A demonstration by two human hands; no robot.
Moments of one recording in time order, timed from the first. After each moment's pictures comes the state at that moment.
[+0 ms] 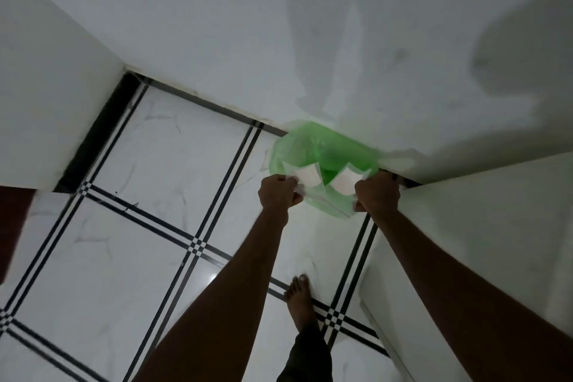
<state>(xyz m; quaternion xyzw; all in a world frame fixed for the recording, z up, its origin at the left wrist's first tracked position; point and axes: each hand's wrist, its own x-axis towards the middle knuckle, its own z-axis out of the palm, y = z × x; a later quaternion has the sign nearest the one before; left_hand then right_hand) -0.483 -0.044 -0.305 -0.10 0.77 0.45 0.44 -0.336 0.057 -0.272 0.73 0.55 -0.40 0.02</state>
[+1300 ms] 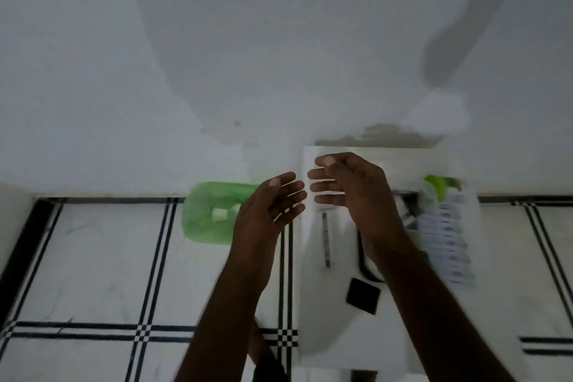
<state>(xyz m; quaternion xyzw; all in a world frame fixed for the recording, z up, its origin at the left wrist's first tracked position) -0.195 -0.028 0.023 0.14 0.53 0.56 0.62 -0.061 0.026 0.064 0.58 0.43 -0.60 -0.36</state>
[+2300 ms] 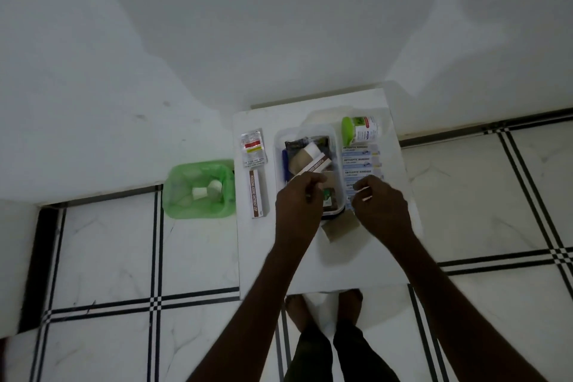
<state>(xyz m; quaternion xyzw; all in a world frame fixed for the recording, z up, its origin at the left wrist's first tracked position) 0.013 -0.058 -0.026 0.55 0.69 0.31 0.34 0.170 -0.049 -0.053 0.73 0.57 -0.34 -0.16</state>
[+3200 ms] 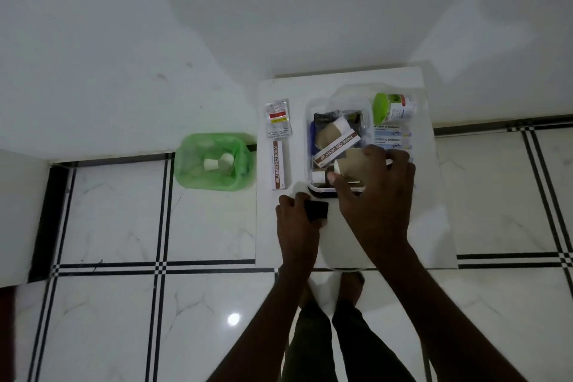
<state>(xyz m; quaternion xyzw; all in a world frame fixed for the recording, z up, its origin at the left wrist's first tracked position) -0.017 -0.137 -0.101 0.49 0.81 0.16 0.29 0.097 -0.082 -0.019 0.72 0.63 -0.13 -0.24</state>
